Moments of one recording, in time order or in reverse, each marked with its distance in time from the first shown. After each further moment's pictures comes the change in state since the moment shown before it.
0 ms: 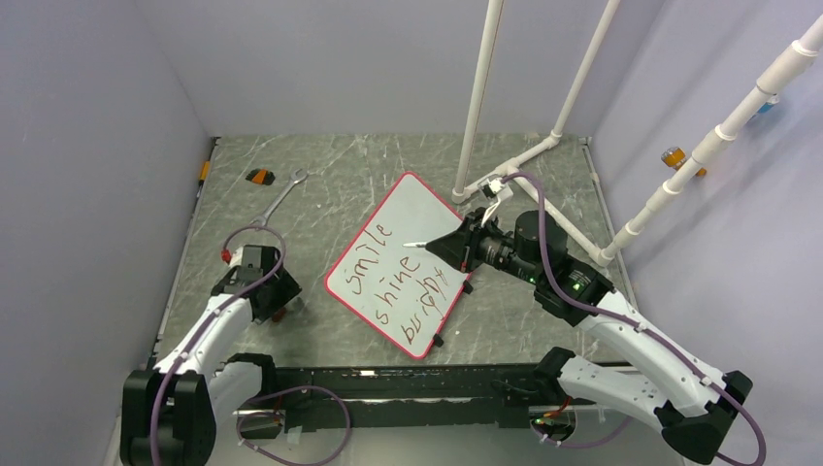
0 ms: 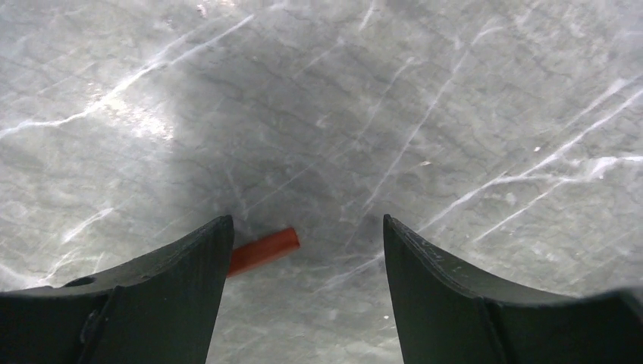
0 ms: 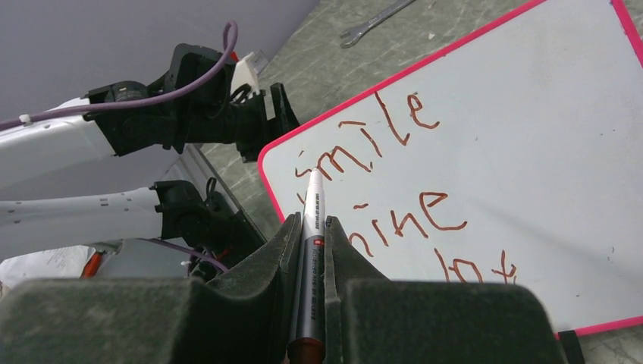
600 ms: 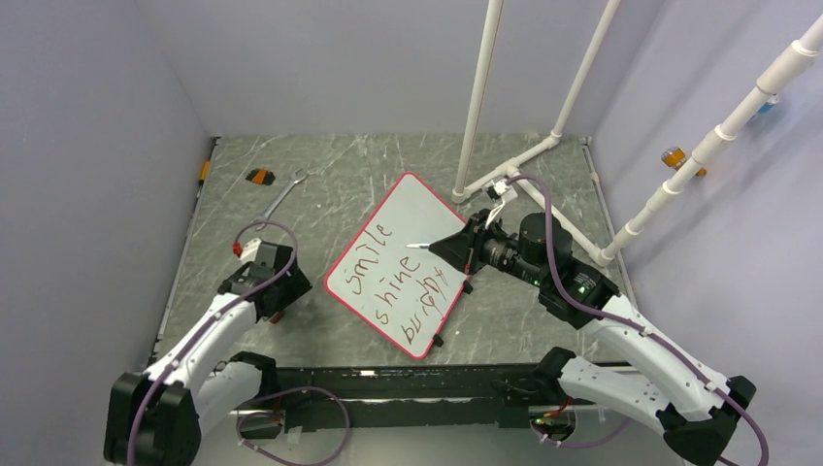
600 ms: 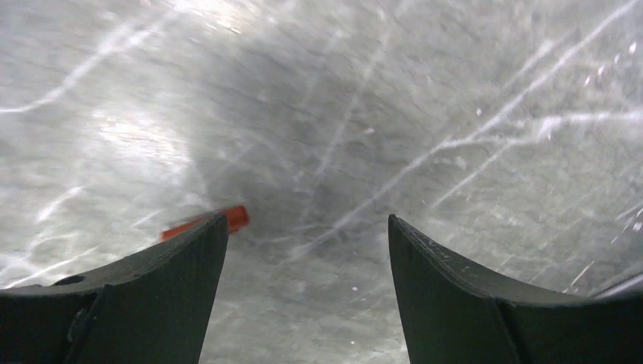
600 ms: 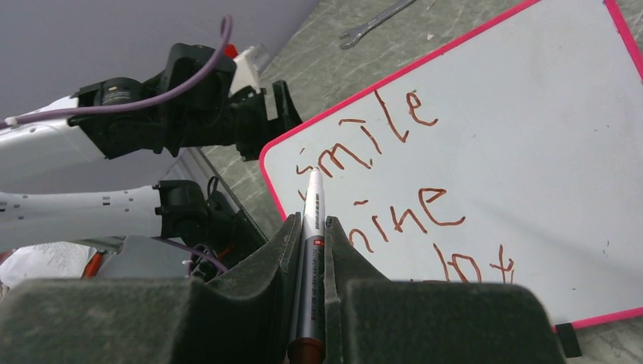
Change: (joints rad) left arm -0.195 0.004 0.059 -0.039 -0.084 -0.087; right arm 0.000 -0.032 0.000 -0.024 0.007 0.000
